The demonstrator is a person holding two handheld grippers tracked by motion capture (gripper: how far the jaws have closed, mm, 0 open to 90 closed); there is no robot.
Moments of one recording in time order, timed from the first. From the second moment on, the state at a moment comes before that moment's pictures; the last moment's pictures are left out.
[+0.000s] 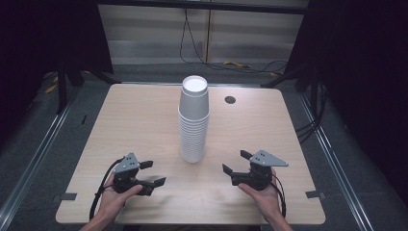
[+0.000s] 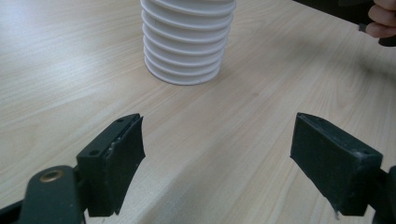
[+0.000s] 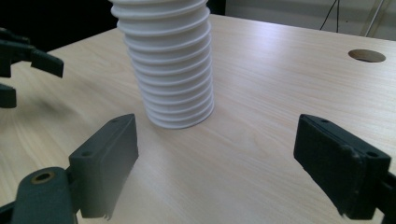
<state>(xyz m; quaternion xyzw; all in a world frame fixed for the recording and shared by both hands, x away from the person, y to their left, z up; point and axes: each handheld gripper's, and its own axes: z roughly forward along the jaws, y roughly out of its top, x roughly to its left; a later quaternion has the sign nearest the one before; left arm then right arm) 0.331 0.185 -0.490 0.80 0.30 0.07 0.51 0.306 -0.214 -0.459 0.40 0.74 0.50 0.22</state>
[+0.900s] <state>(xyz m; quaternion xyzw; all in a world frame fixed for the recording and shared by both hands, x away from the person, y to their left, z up) 0.325 0.188 -0.488 0.81 0.29 0.07 0.51 0.312 -0.197 -0.407 0.35 0.75 0.53 0.20</state>
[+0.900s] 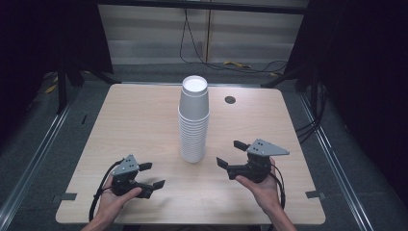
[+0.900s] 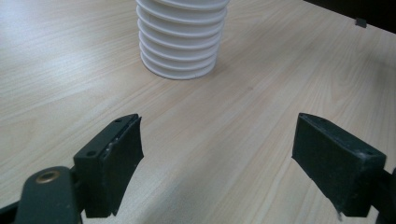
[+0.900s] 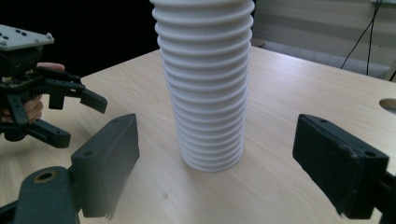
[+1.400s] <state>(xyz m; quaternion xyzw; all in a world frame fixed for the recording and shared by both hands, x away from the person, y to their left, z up) 0.325 0.187 -0.489 0.81 0.29 0.07 0.51 0.325 -0.190 -0.383 0.34 0.74 0.54 0.21</state>
